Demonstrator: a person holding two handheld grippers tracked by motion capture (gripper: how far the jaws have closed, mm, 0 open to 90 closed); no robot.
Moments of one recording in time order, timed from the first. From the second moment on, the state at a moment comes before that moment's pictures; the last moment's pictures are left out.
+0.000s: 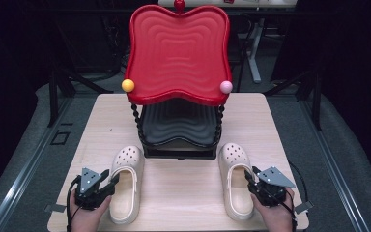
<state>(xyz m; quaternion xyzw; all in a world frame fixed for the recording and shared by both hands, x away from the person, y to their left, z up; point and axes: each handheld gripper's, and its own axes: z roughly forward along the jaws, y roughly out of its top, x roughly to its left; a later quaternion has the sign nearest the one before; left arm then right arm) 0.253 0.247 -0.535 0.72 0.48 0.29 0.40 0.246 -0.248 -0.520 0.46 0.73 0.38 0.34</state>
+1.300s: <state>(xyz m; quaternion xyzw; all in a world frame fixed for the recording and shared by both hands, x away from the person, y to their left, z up) 0.250 0.246 -0.532 0.73 0.47 0.28 0.41 0.246 -0.244 -0.519 0.45 0.73 0.37 0.35</state>
